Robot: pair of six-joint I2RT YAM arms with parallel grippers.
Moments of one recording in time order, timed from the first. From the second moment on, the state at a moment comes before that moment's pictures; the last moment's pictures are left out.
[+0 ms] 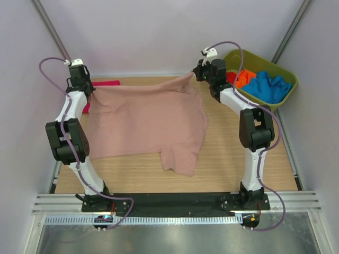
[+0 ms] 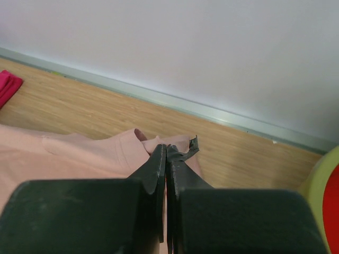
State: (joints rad) left arm 0.18 1.88 1.58 -0.23 -0.20 -0.12; right arm 0.26 2.10 1.65 0.30 -0.15 0.06
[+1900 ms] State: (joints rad) left arm 0.03 1.47 1.04 -0.65 -0.20 -0.53; right arm 0.33 1.63 0.82 -0.08 0.05 0.66
